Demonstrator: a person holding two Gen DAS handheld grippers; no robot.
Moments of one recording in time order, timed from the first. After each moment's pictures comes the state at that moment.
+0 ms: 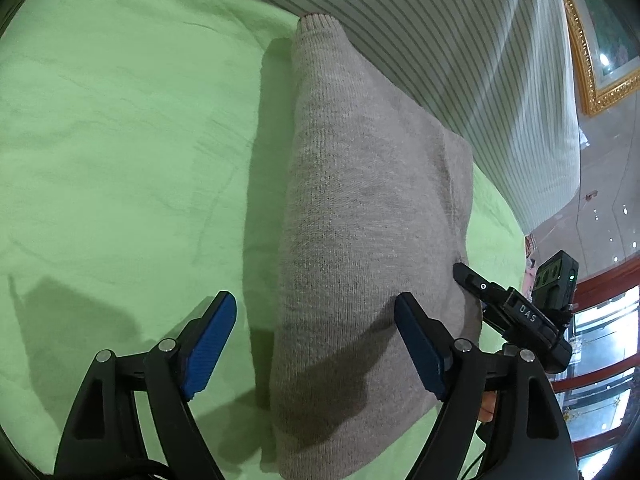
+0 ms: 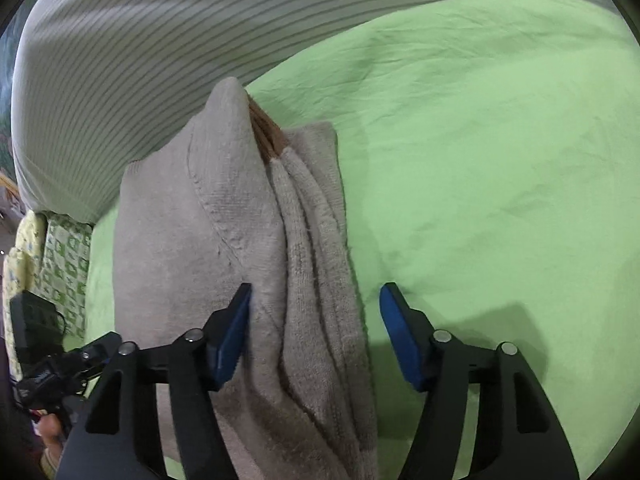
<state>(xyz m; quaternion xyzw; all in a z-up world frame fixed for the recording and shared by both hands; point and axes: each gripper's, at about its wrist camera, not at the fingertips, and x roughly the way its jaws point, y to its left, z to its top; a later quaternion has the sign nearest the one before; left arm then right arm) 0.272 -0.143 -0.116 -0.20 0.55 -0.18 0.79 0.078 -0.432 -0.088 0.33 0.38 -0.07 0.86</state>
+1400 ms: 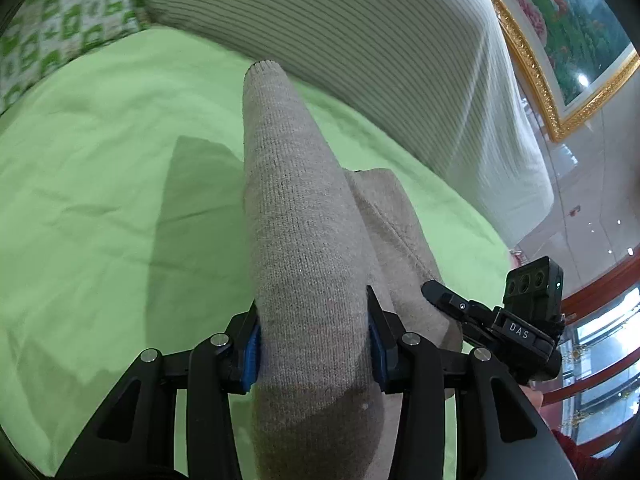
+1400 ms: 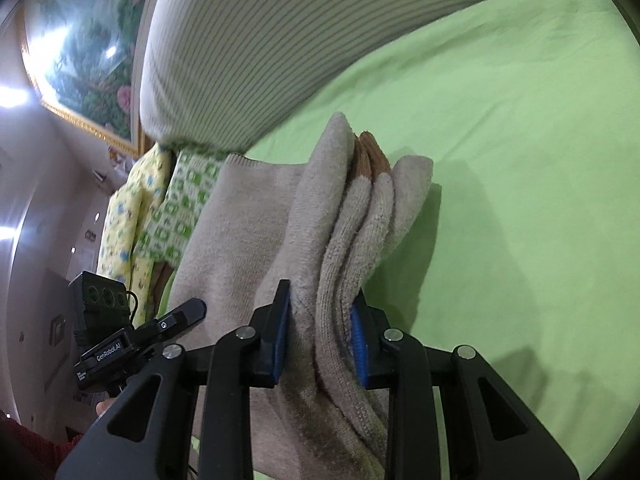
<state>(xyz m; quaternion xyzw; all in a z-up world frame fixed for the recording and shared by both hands) 0.123 0.009 -0.022 -0.21 0.47 -0.15 0.84 0.026 -0.274 -0.052 0.37 0.34 0.13 0.85</state>
